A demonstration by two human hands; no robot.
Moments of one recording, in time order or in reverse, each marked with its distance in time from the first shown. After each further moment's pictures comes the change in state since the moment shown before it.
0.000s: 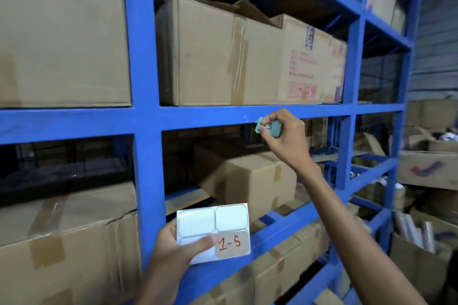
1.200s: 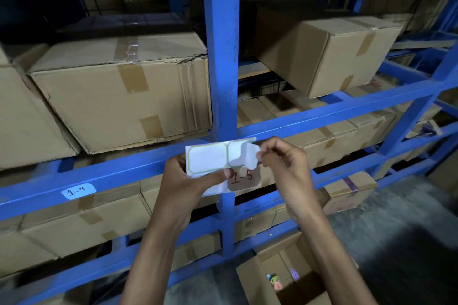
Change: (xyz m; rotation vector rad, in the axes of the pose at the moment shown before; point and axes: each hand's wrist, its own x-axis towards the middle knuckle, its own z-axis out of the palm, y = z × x) left_hand -0.135 -0.061 -0.095 0.110 0.271 -0.133; right_hand -0.299 -0.187 0.036 0.765 -0.491 0.948
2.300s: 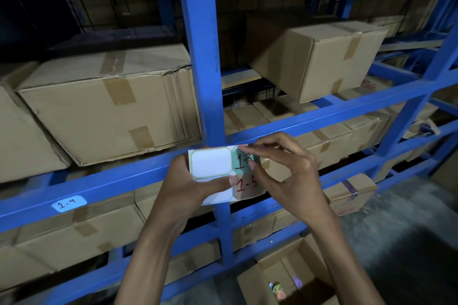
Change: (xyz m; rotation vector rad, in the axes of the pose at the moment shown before) left_hand 0.001 0.017 0.029 0.127 -0.091 0.017; right_hand 0.007 0.002 -0.048 -0.509 -0.018 -0.653
